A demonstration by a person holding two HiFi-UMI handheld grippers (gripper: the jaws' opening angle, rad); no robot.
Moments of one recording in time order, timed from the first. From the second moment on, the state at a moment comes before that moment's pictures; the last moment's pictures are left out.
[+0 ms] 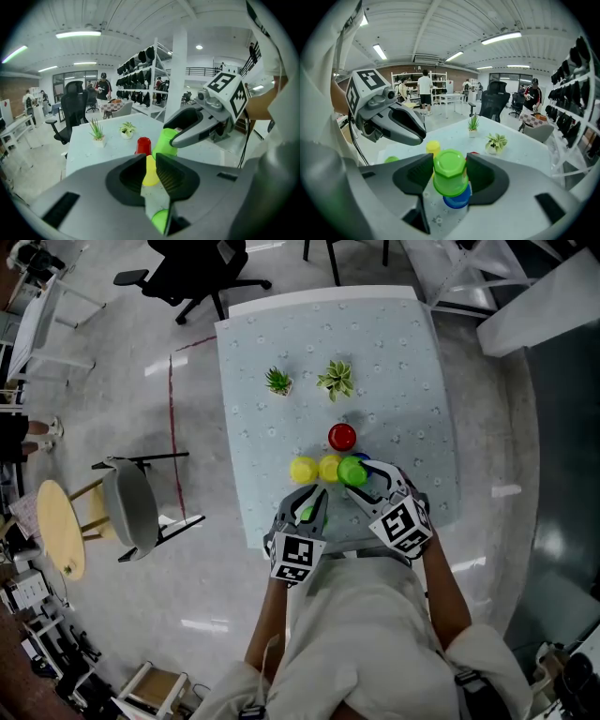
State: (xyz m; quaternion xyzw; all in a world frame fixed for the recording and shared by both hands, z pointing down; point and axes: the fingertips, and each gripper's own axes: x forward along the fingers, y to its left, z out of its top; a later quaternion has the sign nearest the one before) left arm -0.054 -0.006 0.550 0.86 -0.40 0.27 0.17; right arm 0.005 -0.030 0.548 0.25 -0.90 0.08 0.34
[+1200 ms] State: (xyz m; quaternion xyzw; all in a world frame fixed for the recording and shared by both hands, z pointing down) left arm -0.057 -0.013 0.528 0.86 -0.42 0.25 0.16; right arm 0.011 -0.035 0.518 0.27 -0.91 0.09 0.29
